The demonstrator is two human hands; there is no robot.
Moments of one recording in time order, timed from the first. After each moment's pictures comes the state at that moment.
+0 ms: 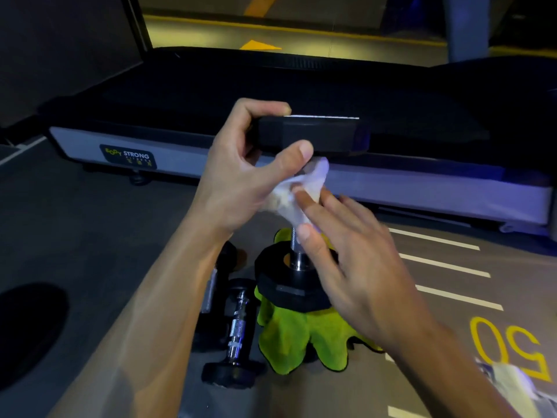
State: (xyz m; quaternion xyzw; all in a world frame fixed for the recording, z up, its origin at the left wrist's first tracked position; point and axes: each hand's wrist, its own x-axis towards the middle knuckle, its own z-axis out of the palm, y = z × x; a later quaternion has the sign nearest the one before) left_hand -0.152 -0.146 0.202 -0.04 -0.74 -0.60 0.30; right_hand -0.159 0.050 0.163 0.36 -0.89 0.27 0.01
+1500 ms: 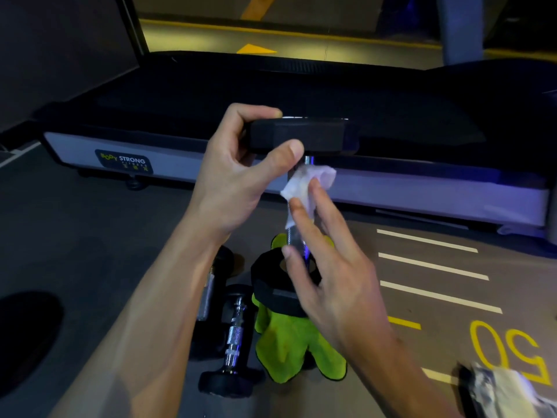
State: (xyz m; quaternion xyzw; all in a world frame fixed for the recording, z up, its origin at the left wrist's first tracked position) left_hand -0.162 -0.149 0.201 -0.03 -0.72 -0.63 0.29; right_hand -0.157 0.030 0.125 0.38 -0.81 0.39 0.20
